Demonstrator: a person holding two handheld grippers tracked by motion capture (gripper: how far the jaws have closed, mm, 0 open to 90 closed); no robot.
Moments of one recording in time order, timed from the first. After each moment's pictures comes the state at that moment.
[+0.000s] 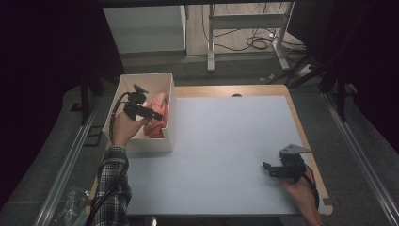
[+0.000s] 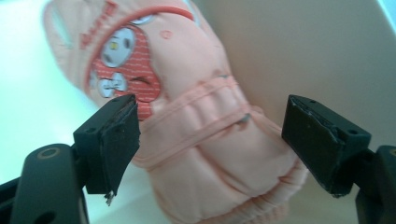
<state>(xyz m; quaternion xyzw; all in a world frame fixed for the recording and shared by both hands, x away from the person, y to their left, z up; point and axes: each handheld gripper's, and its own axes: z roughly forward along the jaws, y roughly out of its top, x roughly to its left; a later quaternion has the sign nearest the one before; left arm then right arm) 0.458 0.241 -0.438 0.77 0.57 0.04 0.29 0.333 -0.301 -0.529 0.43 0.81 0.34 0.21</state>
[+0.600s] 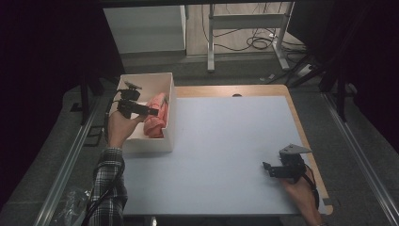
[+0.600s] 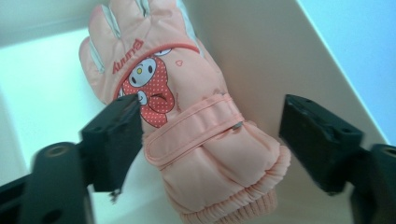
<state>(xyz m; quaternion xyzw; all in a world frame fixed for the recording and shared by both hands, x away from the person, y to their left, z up) 0.441 0.246 -0.415 0.76 0.56 0.08 0.32 0.333 -0.301 -0.529 0.43 0.81 0.34 0.21</state>
